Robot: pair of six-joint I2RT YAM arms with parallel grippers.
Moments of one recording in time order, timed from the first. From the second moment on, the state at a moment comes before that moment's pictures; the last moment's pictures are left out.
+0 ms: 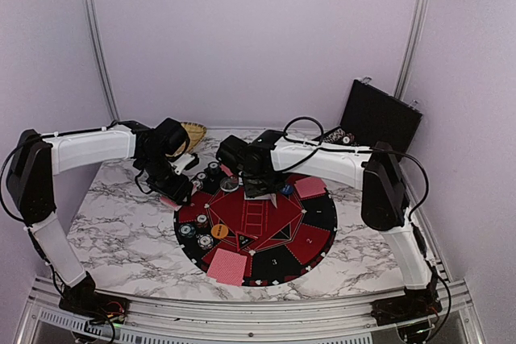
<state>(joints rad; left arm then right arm) -0.56 1.72 1.29 -0.88 0.03 -0.02 0.97 2.32 2.08 -1.11 0.60 0.73</state>
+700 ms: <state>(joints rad) -0.56 1.72 1.28 -0.87 0.04 -0.02 0.92 2.14 1.78 -0.69 0.20 0.63</state>
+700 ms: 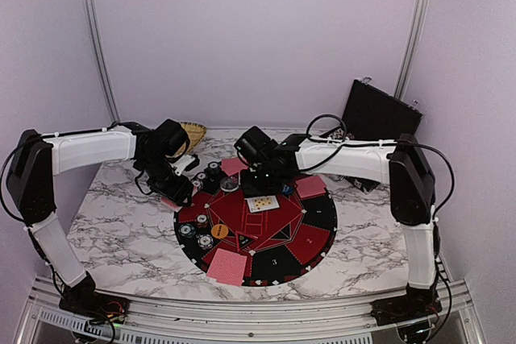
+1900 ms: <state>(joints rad) -0.56 1.72 1.28 -0.87 0.04 -0.02 0.62 1.95 1.08 0.07 -0.43 0.66</state>
